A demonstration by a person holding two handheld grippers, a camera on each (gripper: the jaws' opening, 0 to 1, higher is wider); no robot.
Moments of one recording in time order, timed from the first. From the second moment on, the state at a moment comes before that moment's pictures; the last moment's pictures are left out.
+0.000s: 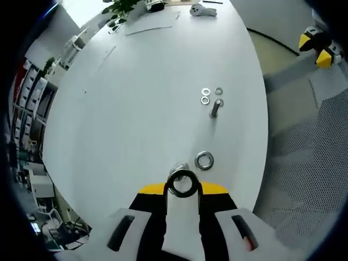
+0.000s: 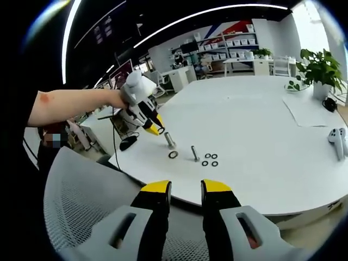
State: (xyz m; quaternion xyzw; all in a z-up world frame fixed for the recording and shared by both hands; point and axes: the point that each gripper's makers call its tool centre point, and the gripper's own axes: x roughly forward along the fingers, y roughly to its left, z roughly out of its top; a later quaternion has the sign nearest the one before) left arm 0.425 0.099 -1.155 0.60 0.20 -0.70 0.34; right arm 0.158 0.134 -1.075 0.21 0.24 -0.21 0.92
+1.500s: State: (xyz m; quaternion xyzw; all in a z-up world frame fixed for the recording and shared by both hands) left arm 0.425 0.093 -1.214 0.61 0.27 -0.68 0.32; right arm 0.157 0.133 -1.079 0.22 0.26 -0.21 0.92
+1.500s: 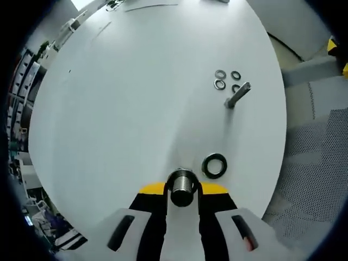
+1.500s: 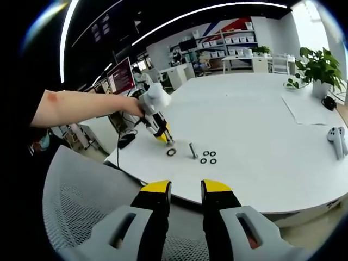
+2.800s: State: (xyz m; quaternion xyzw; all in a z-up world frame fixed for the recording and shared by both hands) left arm 0.405 0.136 -1.214 0.52 0.29 -0.73 0.33; right arm 0.160 0.134 -1.077 0.22 0.25 -0.20 0.92
